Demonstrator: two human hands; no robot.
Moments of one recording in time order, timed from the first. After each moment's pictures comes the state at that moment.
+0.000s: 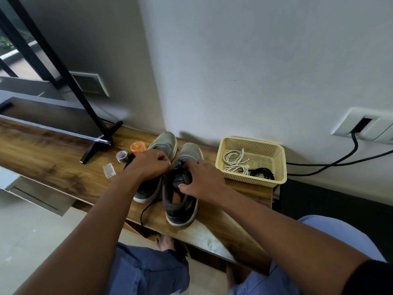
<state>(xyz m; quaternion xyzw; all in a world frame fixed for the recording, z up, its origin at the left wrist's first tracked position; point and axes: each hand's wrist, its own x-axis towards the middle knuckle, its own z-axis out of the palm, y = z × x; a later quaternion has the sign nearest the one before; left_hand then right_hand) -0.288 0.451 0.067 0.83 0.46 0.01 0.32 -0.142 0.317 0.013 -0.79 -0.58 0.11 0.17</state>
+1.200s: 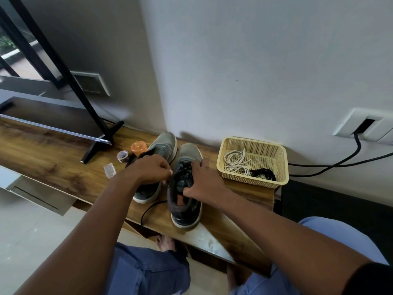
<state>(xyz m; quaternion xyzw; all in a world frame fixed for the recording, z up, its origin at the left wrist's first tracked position) -0.294 0.443 0.076 0.85 0.41 -0.10 0.30 -0.147 0.316 0.016 -0.81 -0.55 0.16 0.14</state>
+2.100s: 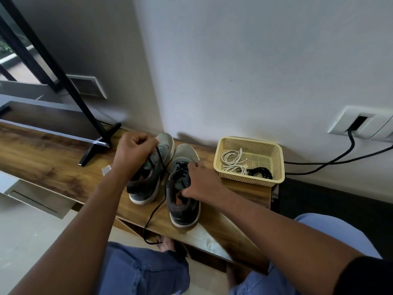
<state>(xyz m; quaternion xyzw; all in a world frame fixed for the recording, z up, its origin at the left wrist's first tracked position) -0.299 0.450 0.089 0.75 0.37 0.34 0.43 -0.145 0.316 0.025 -0.81 -0.56 0.18 0.10</state>
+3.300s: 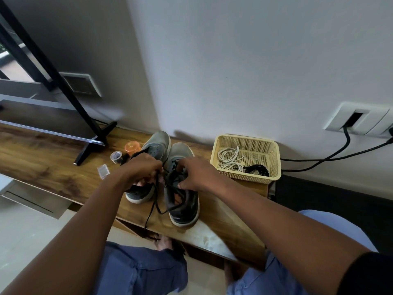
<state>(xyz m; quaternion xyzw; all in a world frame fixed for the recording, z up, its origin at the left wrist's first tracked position) -0.291 0.450 0.065 0.71 0.52 -0.03 0.47 -0.131 0.322 0.041 -0.75 -0.60 0.20 0.17</state>
